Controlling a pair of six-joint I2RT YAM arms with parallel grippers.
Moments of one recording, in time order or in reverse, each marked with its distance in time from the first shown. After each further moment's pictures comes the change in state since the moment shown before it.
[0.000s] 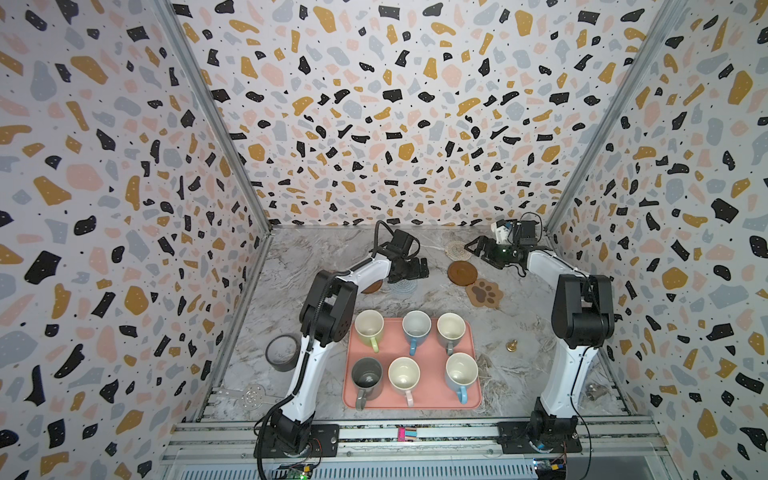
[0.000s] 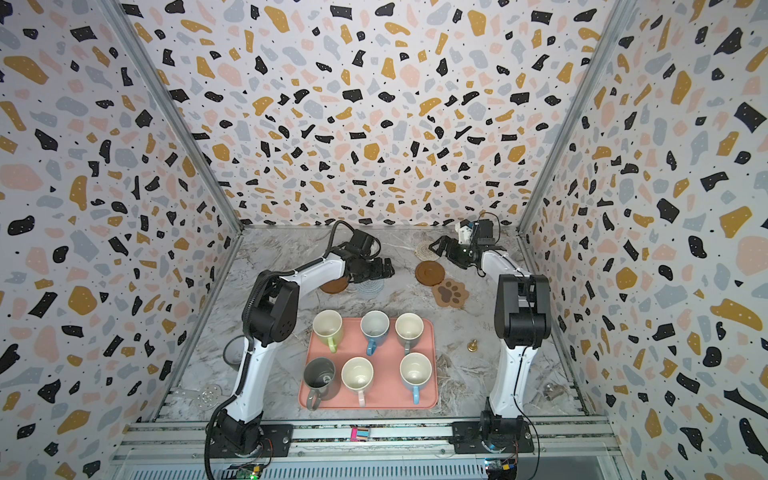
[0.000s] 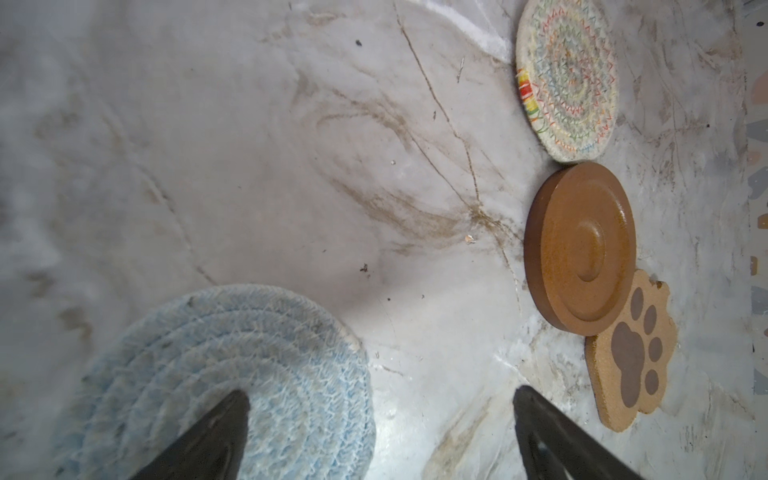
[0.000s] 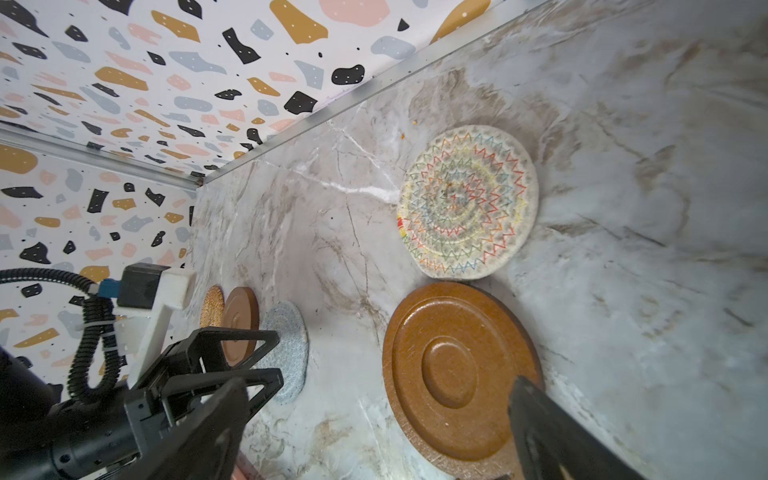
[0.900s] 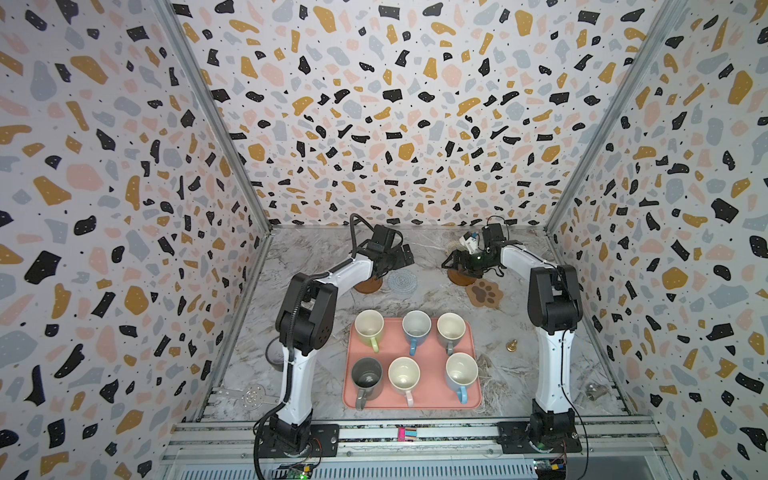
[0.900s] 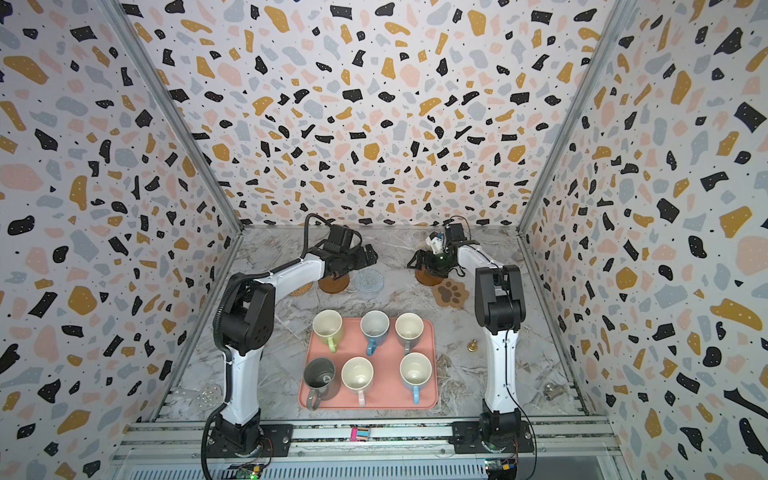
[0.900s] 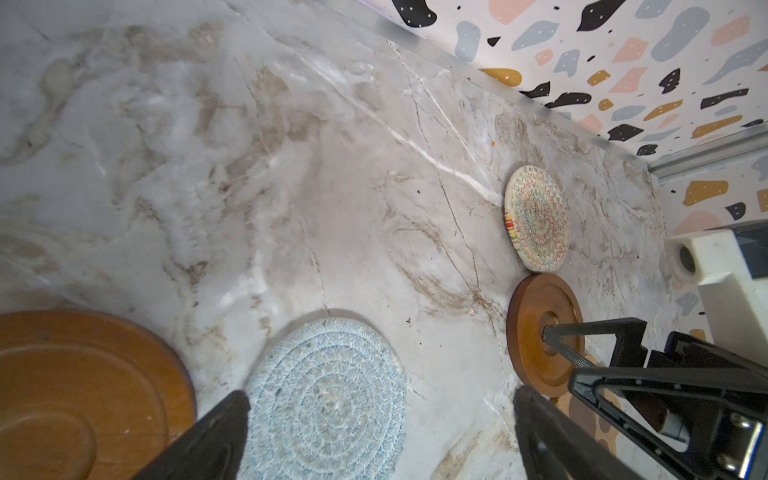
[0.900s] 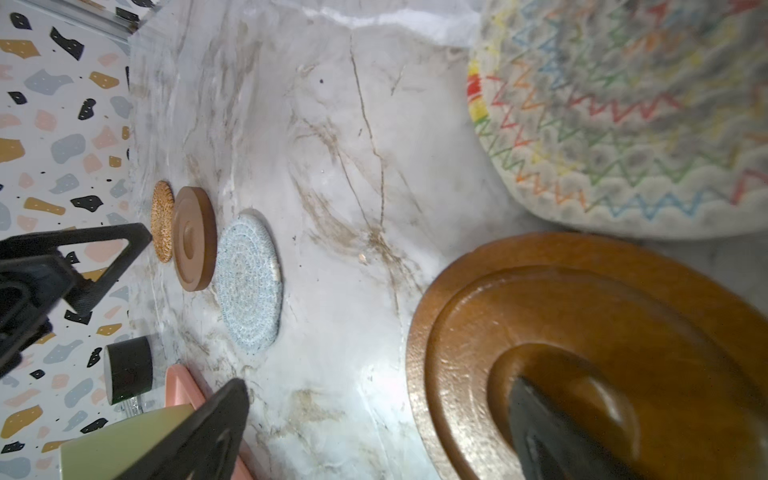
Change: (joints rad) left arm 0.075 -0.191 -0.225 0.204 -0.097 -0.120; right arm 0.133 0.214 0.230 -0.325 0.018 -0.196
